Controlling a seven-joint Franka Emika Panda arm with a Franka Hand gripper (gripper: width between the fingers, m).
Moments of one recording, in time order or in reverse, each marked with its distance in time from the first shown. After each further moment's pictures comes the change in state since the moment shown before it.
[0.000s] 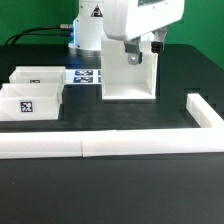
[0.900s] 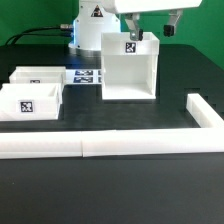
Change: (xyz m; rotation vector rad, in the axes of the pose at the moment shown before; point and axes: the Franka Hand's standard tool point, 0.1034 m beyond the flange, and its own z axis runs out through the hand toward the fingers) arm -0.016 -0.046 -0.018 -0.015 0.000 0.337
